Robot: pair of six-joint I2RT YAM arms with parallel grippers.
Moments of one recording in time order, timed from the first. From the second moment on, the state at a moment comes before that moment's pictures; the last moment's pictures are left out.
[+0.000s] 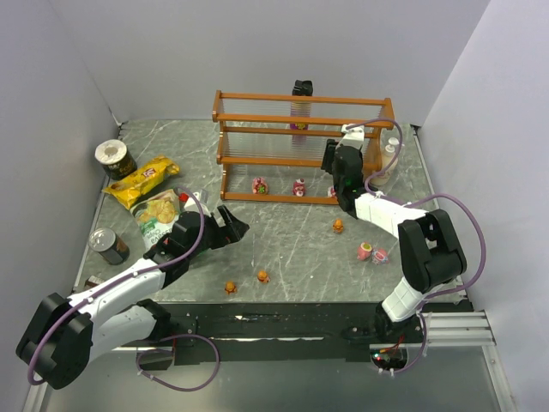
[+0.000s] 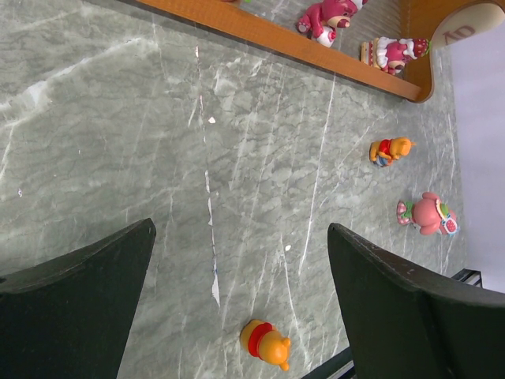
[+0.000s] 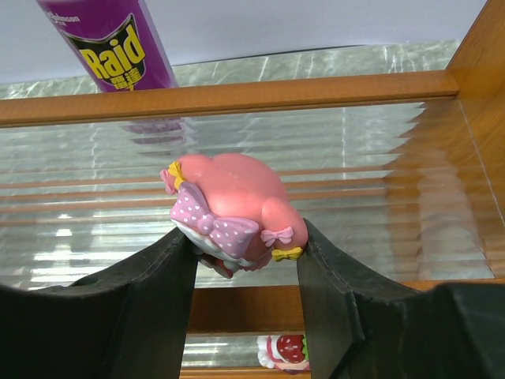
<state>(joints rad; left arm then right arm) -0.58 1.01 0.41 0.16 -0.02 -0.80 0.35 1.63 0.96 0.44 0.42 0.17</state>
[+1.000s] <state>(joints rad) -0.57 1.00 0.41 0.16 -0.02 -0.80 0.45 1.63 0.96 0.40 0.61 0.16</state>
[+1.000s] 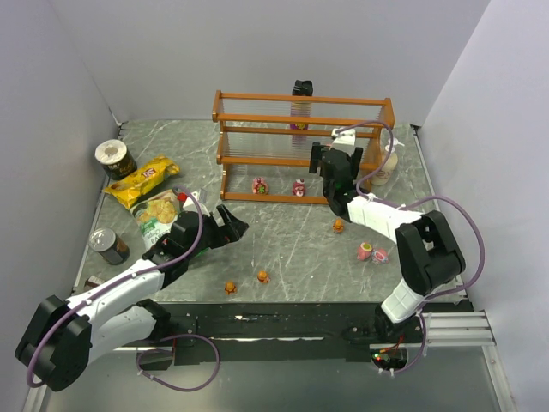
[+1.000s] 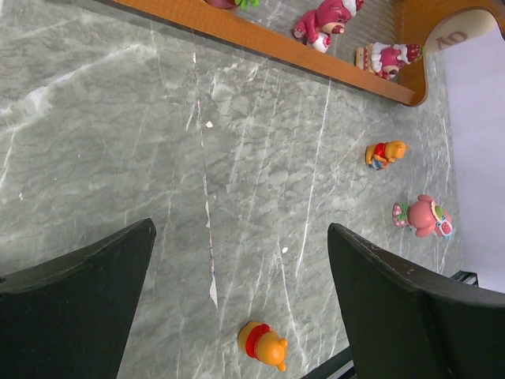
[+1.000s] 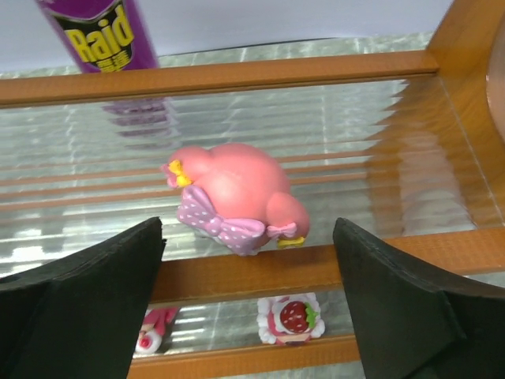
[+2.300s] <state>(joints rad) -0.57 0.99 0.41 0.16 -0.02 -0.80 0.38 1.46 1.00 0.09 0.42 0.33</state>
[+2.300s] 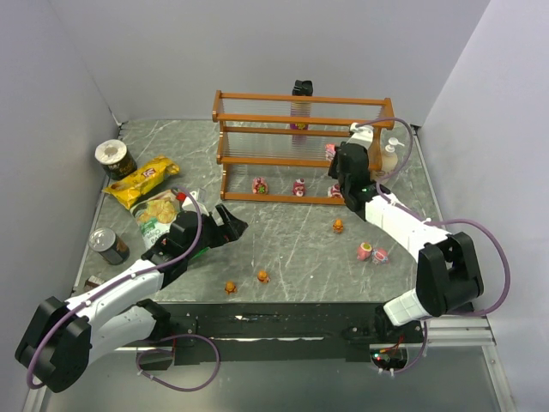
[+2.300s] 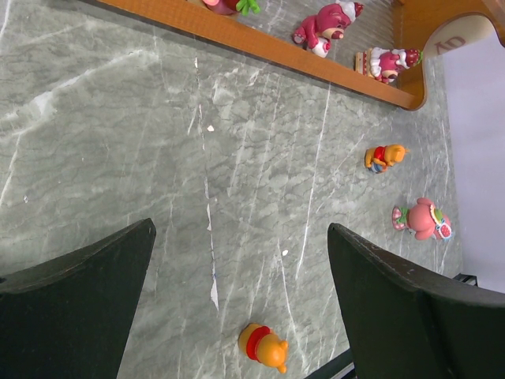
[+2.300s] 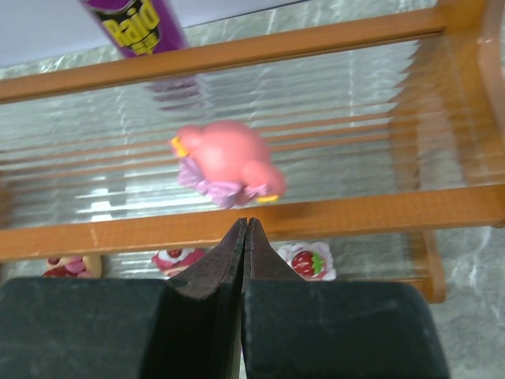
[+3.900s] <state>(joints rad) -0.55 0.98 0.41 0.15 -0.02 -0.80 0.37 1.21 0.88 0.06 0.24 0.35</state>
